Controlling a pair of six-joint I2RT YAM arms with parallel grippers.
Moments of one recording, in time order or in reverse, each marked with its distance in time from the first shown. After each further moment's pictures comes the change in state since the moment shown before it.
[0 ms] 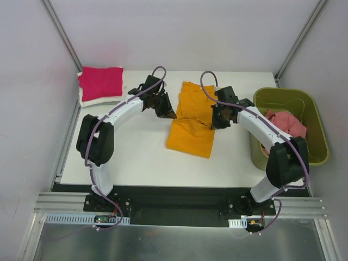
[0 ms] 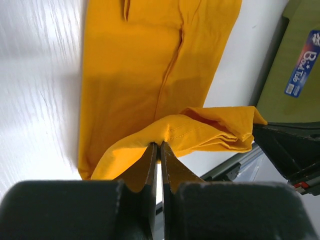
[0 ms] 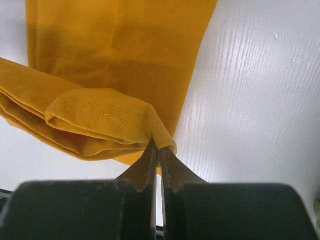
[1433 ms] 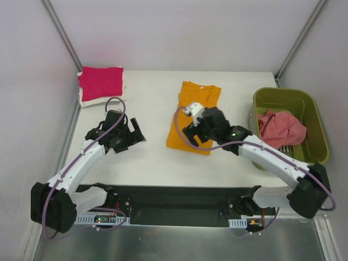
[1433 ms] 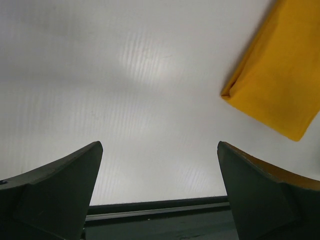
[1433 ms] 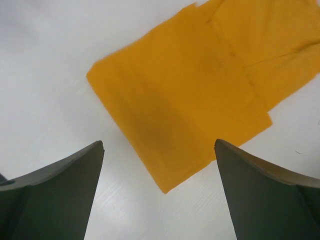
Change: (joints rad) left arm 0.141 -0.735 -0.657 -0.116 -0.326 0.034; right arm 0.307 -0.359 -0.272 0.378 0.074 -0.444
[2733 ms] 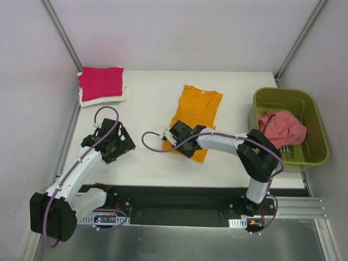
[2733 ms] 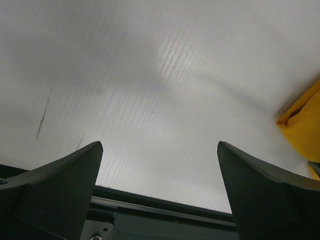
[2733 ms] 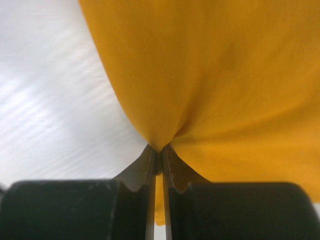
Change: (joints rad) left arm 0.068 -0.116 -0.107 -0.155 -0.169 -0.050; right arm 0.192 0.609 0.188 -0.209 0.045 -0.144
